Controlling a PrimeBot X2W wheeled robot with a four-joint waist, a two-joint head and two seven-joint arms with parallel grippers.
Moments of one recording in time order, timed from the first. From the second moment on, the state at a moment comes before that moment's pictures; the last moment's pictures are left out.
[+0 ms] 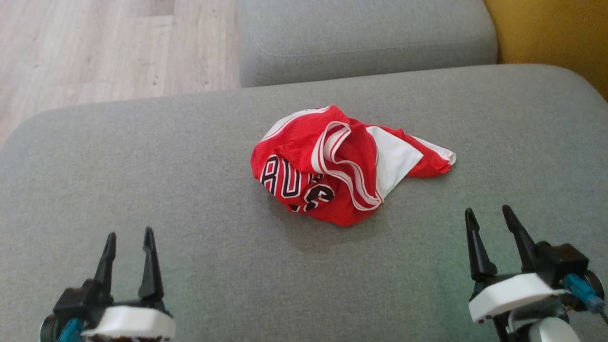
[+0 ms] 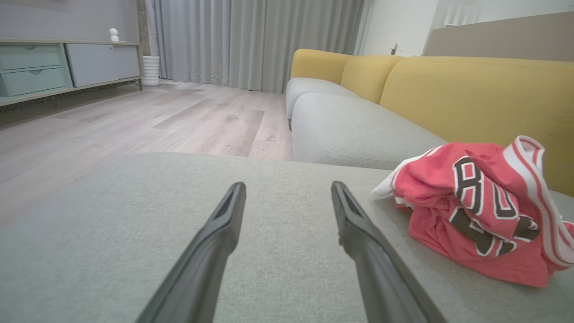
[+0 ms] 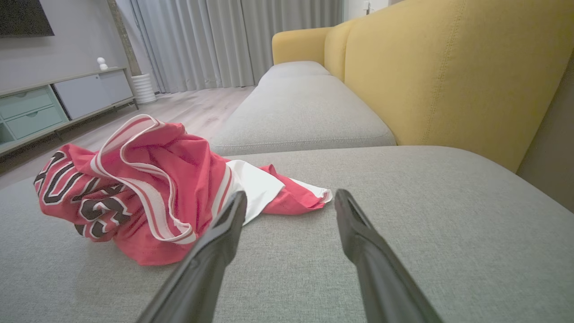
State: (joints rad) left arm 0.00 0.22 -0.18 0.26 -0.43 0.03 -0.25; right arm 0.06 -0.04 -0.01 0.13 0.10 0.13 -0.08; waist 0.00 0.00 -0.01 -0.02
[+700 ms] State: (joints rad) left arm -0.02 0.22 -0.22 0.25 -0.37 0.02 -0.19; right arm 0.08 -0.04 0.00 0.11 0.12 0.13 -0.08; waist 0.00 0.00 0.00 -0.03
